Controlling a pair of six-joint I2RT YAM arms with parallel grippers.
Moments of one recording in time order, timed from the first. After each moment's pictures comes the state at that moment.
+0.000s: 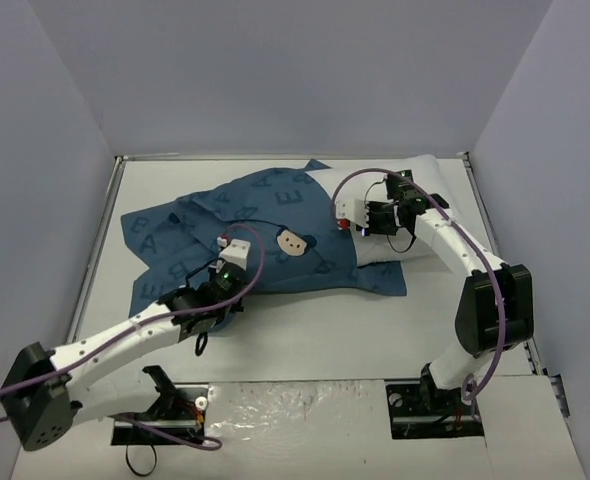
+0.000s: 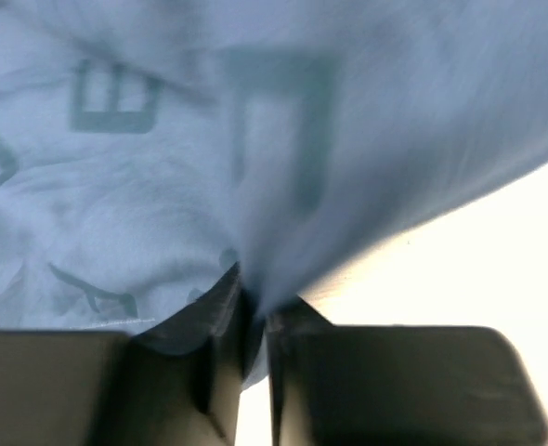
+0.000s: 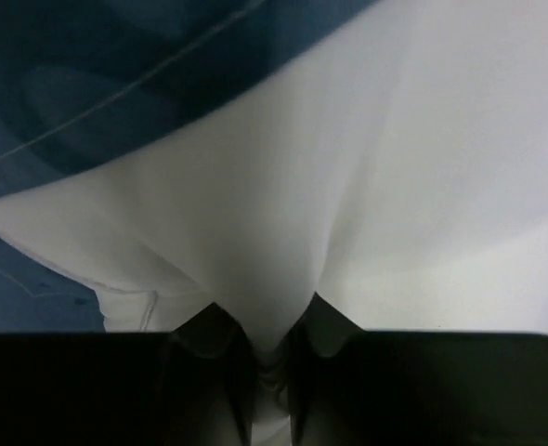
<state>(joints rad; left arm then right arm) -0.82 1.12 0.70 -0.44 -0.46 -0.41 0.24 1.58 1.19 -0.58 -0.27 -1.35</state>
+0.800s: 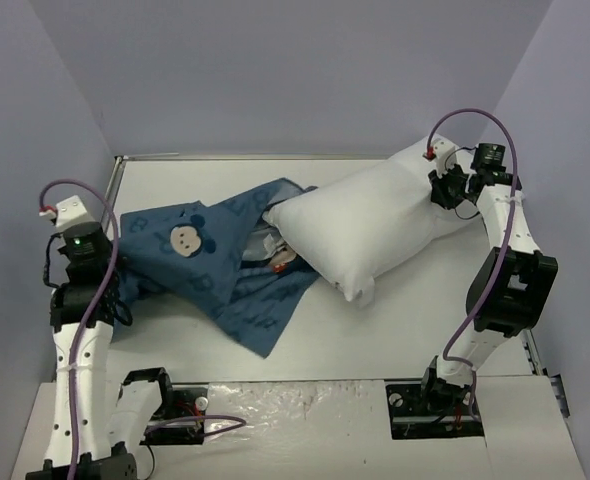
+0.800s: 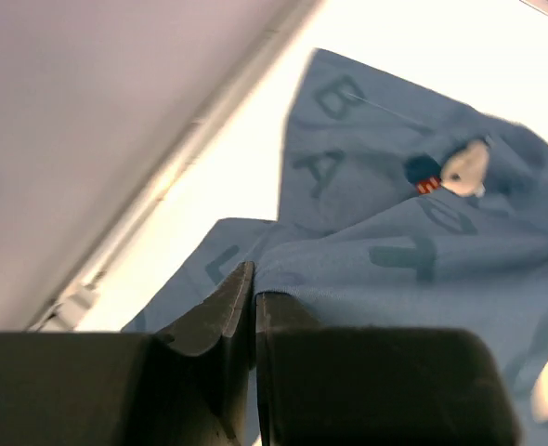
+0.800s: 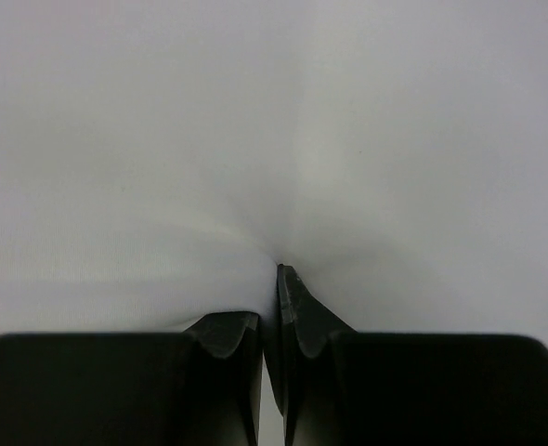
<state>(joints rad) 0.10 0.80 0.98 -0.69 -0.38 -0.26 -0.22 1.77 1.50 -0.60 -0.50 -0.78</state>
